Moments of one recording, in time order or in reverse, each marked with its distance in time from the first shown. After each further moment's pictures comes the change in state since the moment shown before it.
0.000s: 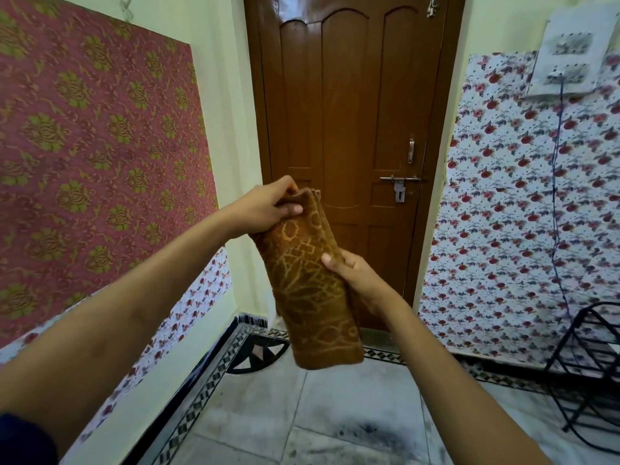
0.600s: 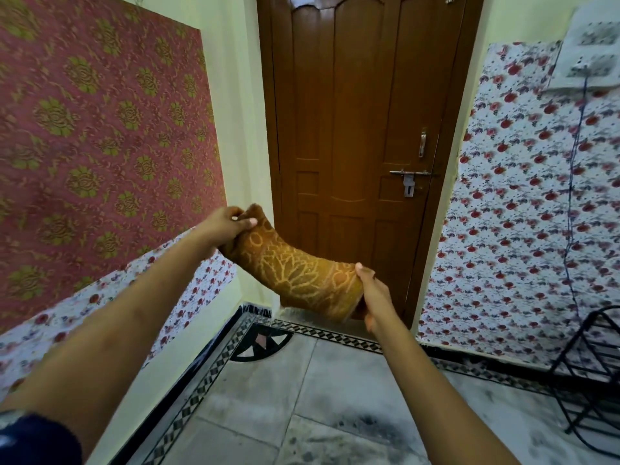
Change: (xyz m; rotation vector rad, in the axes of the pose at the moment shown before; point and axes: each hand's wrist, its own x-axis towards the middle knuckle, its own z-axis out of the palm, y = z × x) left_hand -0.014 -0.088 0.012 -0.381 0.136 -0.507; right_hand 0.000 0.052 0.002 0.341 0.587 0.312
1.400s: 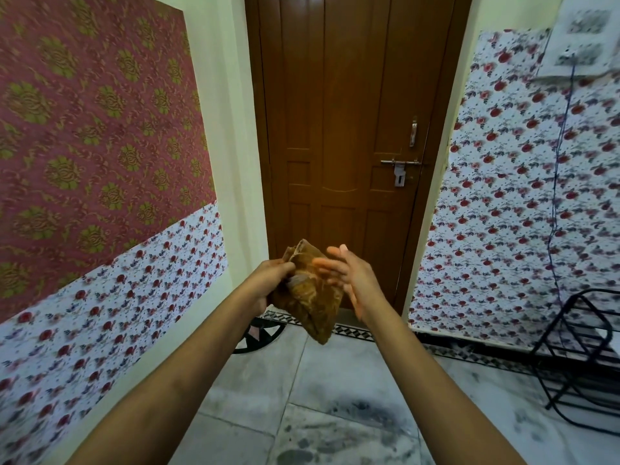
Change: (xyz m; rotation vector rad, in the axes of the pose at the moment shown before) left_hand -0.041 -0.031 0.105 -0.446 -0.230 -0.243; right_hand -0.018 -0.006 0.018 -0.142 -0.216 -0.170
